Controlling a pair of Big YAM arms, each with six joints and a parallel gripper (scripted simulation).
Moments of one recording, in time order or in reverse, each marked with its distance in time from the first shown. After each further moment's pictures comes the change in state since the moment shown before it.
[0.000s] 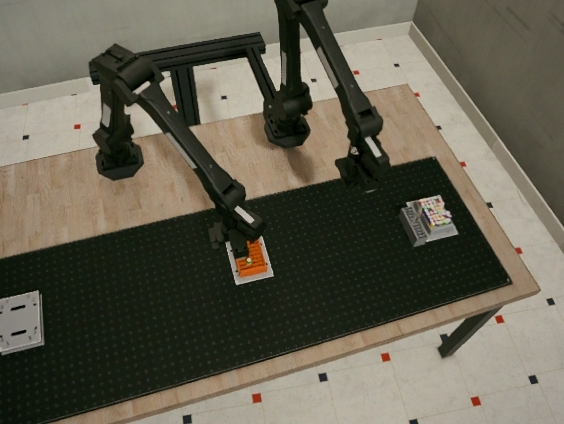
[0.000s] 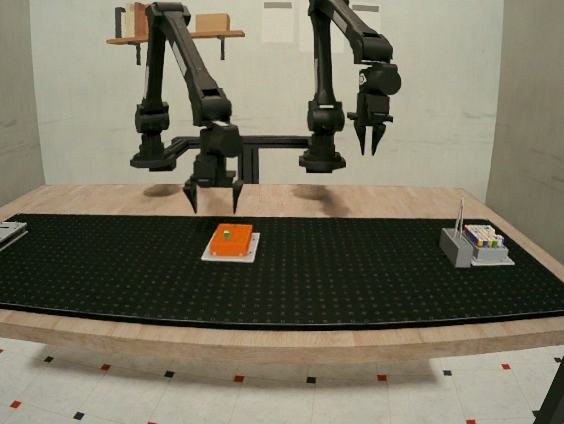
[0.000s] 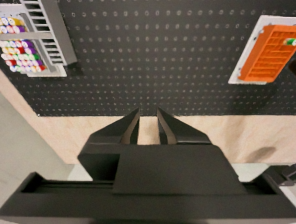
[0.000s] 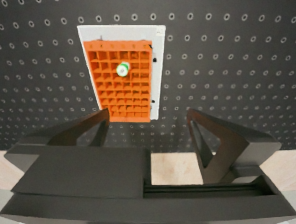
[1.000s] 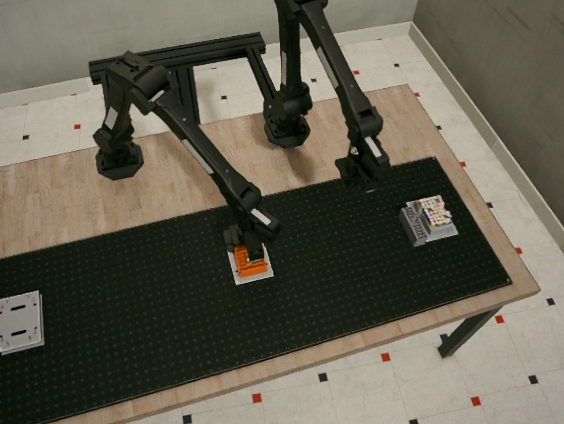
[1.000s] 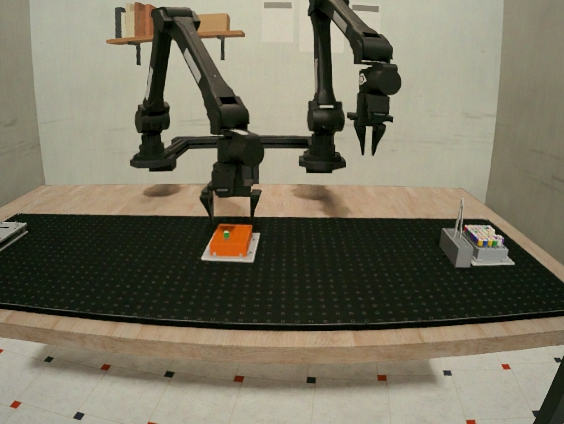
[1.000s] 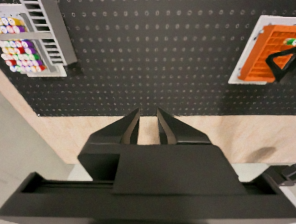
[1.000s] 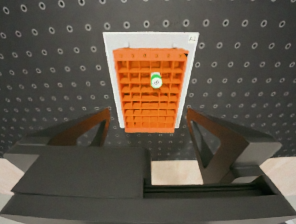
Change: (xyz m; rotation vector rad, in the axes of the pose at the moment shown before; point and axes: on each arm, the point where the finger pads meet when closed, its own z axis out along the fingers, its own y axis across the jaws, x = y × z) left arm 0.000 0.000 0.000 0.000 0.000 0.000; right arm -0.008 0.041 0.019 -0.002 -0.003 0.012
